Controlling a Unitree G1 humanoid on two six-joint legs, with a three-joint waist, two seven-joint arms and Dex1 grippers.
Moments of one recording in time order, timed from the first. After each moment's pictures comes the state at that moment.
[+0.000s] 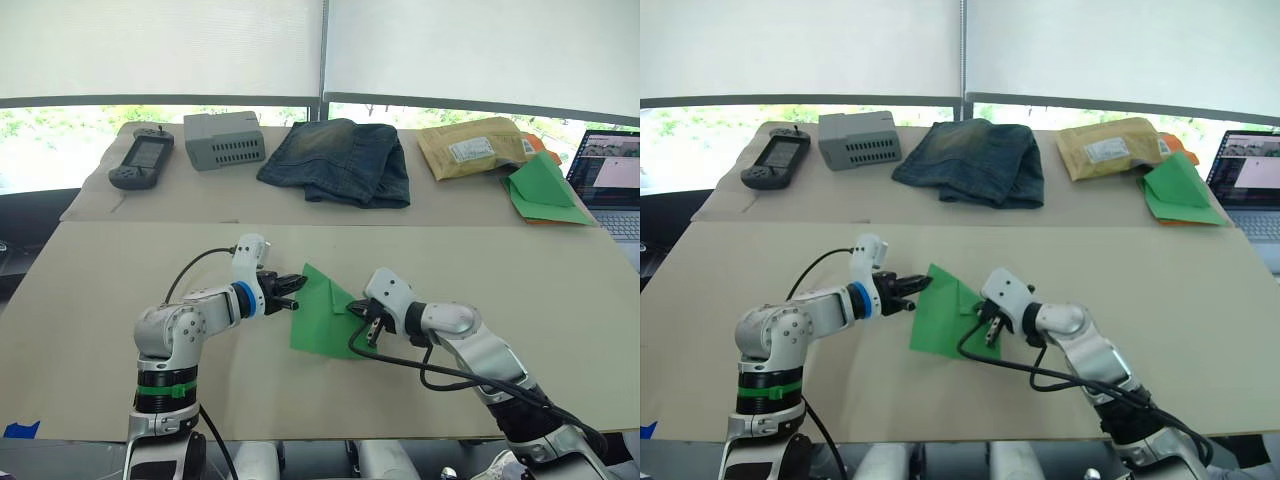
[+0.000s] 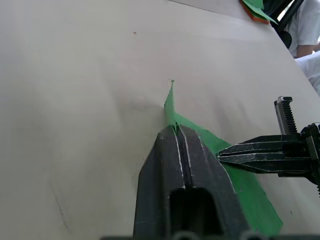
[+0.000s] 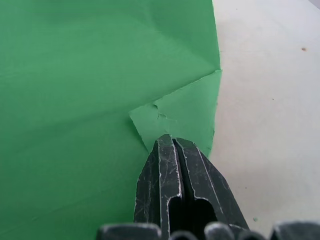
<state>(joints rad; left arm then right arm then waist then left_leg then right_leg) -0.42 0.24 0.14 -0.20 -0.58 1.17 -0.44 -0.32 -0.49 0.34 -0.20 0.05 0.55 0.72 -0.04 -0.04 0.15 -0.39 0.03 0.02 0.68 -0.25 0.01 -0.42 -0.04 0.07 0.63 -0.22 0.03</state>
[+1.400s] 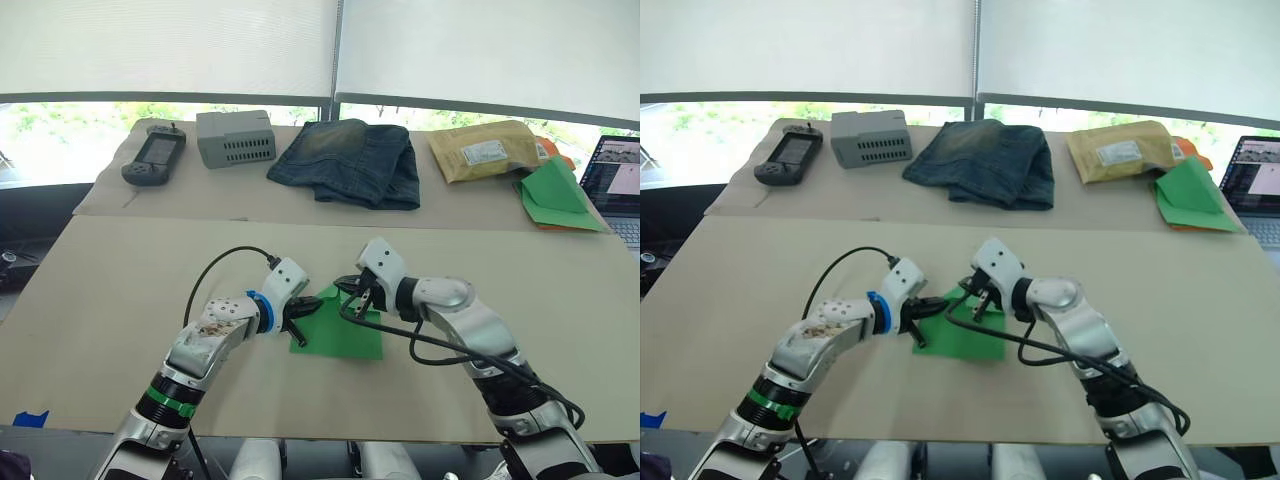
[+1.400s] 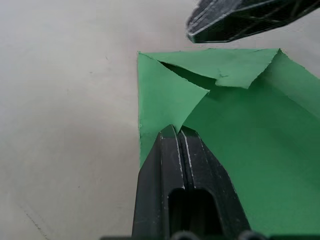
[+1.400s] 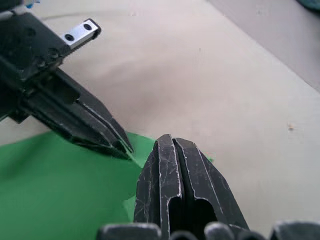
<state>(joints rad) -0.36 0.42 -0.29 -0.16 -0.27 0.74 -0.62 -0.47 -0.39 0.29 -0.13 0.10 0.62 0.71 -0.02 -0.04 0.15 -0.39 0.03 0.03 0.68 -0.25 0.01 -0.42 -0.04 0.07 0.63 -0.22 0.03</state>
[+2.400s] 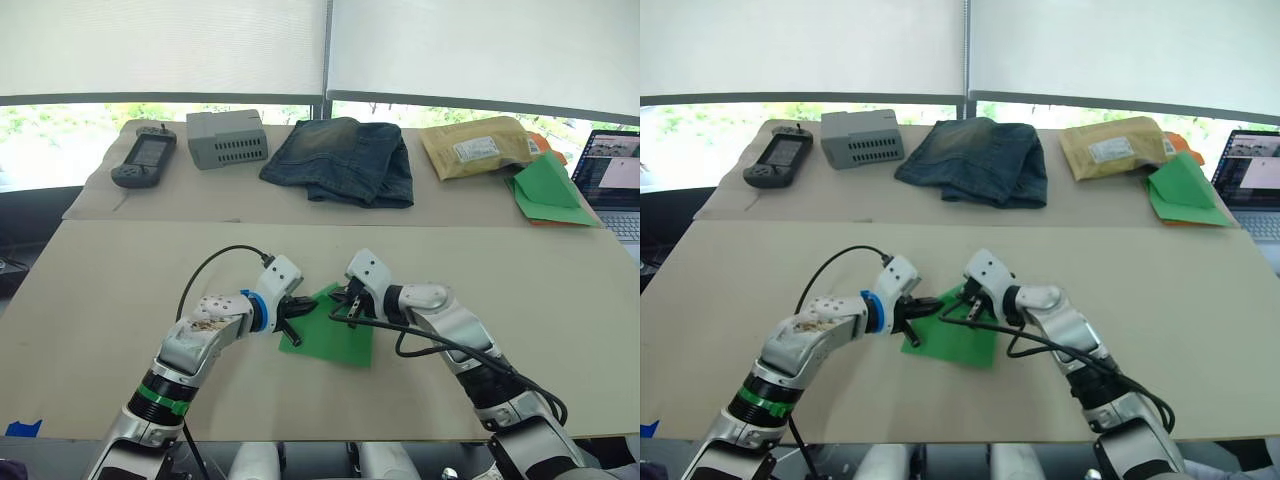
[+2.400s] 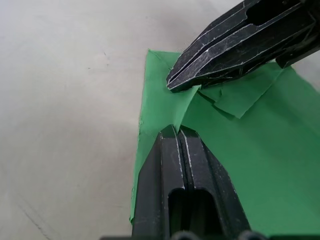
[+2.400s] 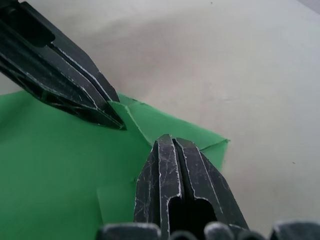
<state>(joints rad) -0.37 0.45 -0.24 -0.19 -0.31 0.84 -0.64 -0.49 -0.38 0.35 0.00 0.06 0.55 0.75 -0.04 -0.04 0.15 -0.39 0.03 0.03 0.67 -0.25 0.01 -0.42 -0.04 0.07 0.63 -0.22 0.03</state>
